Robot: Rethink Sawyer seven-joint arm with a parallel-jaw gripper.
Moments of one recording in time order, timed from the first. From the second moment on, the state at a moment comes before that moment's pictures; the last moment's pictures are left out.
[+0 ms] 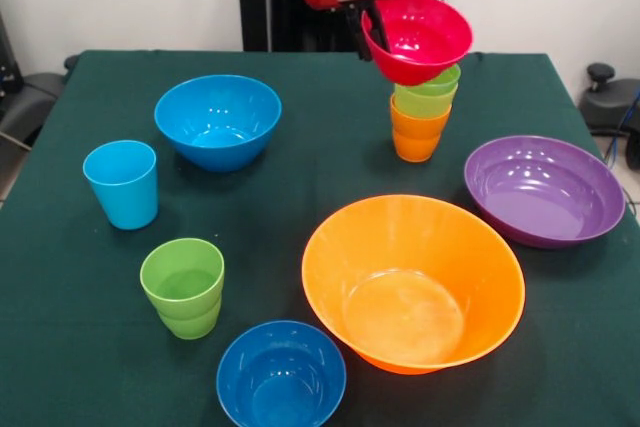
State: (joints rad) arm -0.85 -0.75 0.81 1.92 -0.37 0.72 2.11
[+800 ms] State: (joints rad) arm -0.84 -0.77 0.82 1.97 -0.34 0.73 2.11
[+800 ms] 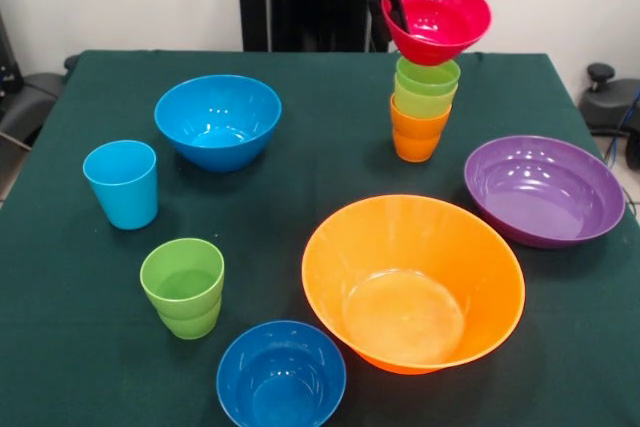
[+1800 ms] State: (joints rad) arm -0.78 -0.76 0.82 2.01 -0.34 0.70 2.11
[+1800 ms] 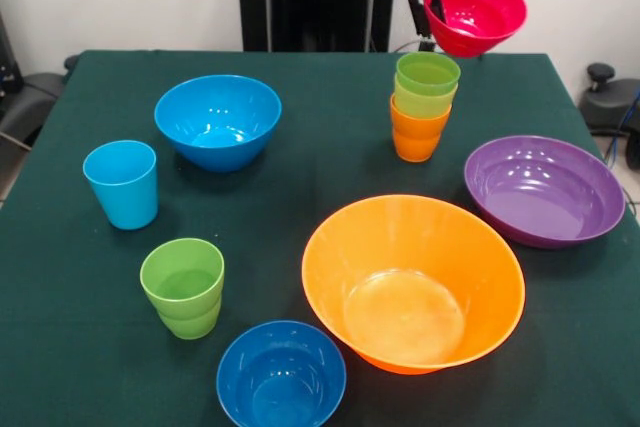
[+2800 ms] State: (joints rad) arm -0.78 -0.75 0.78 2.01 -0.41 0.66 2.11
